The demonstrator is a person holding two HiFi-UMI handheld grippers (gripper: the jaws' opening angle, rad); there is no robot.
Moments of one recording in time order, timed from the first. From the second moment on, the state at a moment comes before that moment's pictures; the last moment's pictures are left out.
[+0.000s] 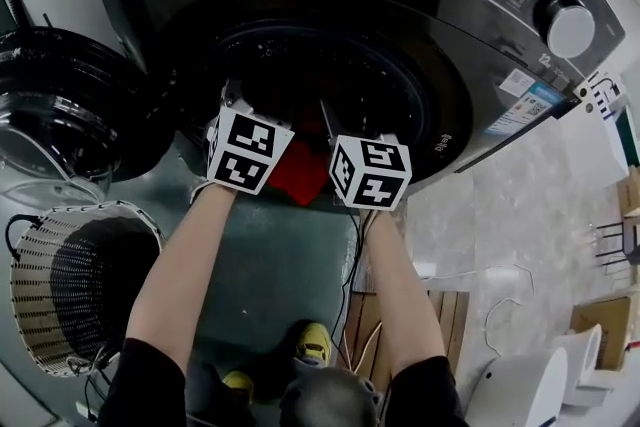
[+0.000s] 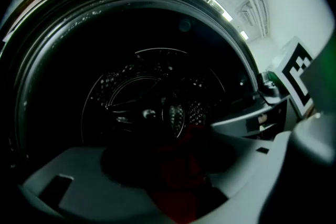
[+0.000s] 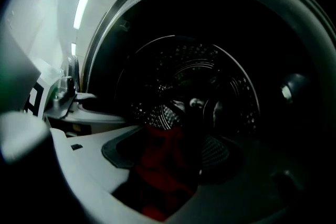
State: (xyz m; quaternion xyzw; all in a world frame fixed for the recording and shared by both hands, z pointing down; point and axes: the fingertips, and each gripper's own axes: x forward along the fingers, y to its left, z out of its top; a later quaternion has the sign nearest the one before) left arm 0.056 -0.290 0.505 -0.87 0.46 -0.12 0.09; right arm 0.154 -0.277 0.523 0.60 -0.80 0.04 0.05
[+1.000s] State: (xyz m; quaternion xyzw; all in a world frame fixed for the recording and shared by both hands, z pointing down) left arm 0.042 -0.251 0.584 -0.87 0.47 -0.13 0.04; right arm 0.157 -0.254 0.539 0.60 -0.80 0.04 0.01
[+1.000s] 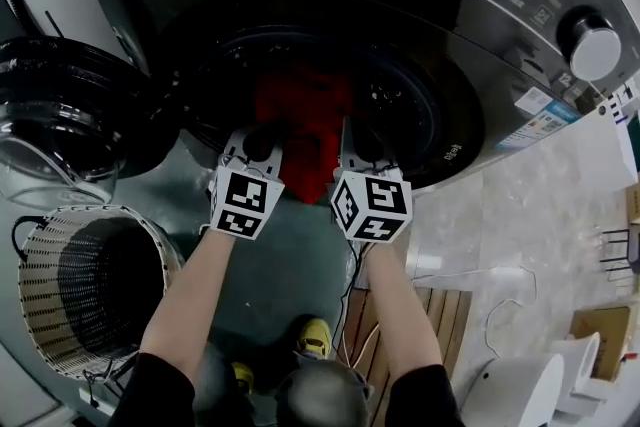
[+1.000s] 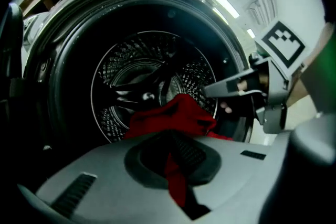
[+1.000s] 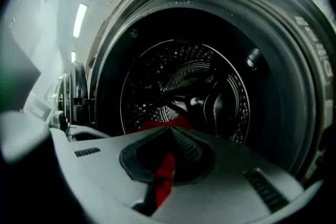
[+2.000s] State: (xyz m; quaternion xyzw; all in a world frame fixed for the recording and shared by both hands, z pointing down) left arm 0.064 -0.263 0.582 -0.85 0.47 -0.19 0.15; right arm 0.159 -0.246 0.539 0.59 -0.80 0.04 -0.02
